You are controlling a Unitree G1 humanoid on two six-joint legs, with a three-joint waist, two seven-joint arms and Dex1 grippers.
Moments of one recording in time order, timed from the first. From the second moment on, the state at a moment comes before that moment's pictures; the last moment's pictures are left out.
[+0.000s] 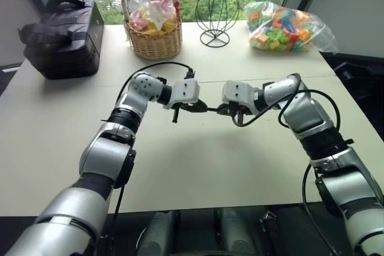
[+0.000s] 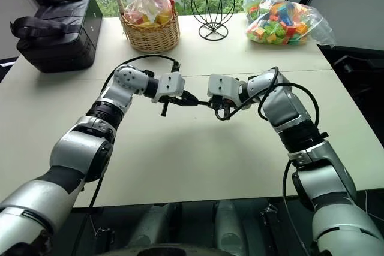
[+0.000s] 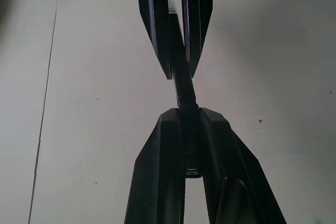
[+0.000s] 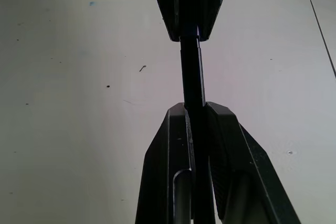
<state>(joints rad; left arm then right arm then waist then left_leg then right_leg) -1.13 0.24 -0.18 1.07 0.22 -0.46 -1.34 -0.84 -0.60 0.35 0.20 -0.12 0.39 1.19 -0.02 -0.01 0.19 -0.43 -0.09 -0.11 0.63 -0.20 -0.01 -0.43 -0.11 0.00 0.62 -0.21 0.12</state>
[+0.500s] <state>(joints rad) -1.14 0.24 -0.22 1.08 0.32 -0.44 -1.24 -0.91 -0.51 0.39 0.28 -0.19 0.56 1.18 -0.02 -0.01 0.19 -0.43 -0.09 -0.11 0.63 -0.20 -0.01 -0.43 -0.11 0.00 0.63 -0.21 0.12</state>
